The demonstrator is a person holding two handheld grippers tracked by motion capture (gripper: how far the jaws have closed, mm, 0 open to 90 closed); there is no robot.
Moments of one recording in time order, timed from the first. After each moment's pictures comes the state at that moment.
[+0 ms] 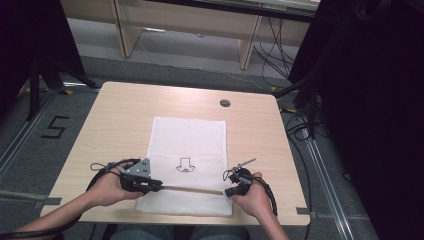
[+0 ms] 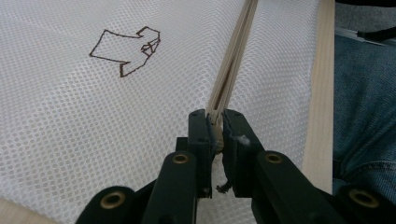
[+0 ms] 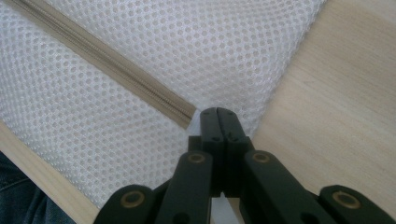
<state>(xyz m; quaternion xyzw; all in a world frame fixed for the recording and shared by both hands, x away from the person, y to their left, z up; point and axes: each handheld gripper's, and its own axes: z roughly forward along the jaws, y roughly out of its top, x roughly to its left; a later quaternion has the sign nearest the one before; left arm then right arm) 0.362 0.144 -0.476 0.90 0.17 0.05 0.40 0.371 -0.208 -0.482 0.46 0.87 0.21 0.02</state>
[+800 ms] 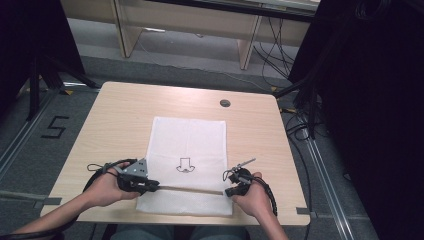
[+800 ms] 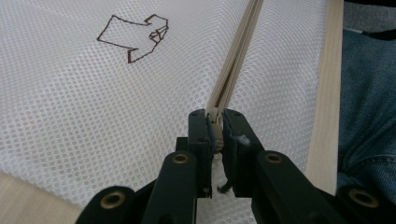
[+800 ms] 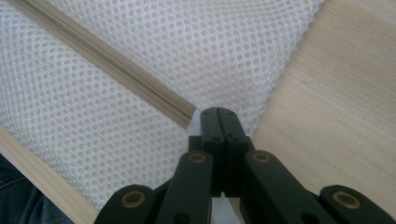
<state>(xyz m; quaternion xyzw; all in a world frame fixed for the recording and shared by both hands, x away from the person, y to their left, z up) 0.362 0.153 -0.480 0.90 0.18 0.04 0.39 0.370 -0.206 -0.481 0.47 0.86 0.19 0.02</state>
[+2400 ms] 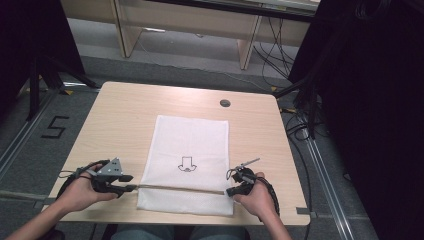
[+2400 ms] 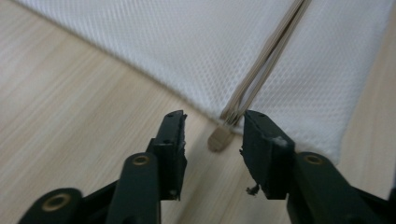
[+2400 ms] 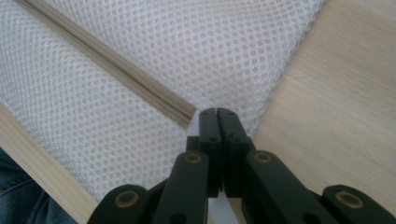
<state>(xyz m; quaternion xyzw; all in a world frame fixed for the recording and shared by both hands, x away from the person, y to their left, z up) 0.358 0.219 -0.495 0.88 0.26 0.09 0.39 0.373 -0.216 -0.483 0.47 0.85 0.21 0.01</state>
